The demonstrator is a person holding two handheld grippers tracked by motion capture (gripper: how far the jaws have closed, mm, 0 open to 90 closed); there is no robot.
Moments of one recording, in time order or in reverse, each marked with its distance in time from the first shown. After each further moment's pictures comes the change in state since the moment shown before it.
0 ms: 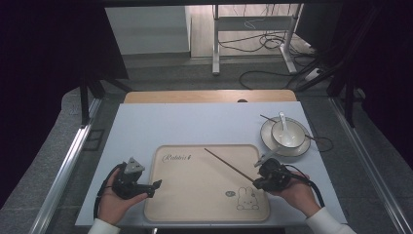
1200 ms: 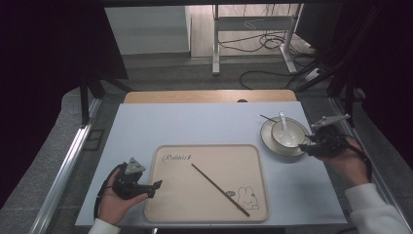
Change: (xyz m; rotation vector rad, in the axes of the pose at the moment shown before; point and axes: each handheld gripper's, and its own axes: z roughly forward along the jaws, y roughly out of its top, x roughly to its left) left arm -0.001 0.001 0.000 0.009 0.002 0.013; right arm -0.133 -0.040 -0.100 -0.197 -0.354 0.181
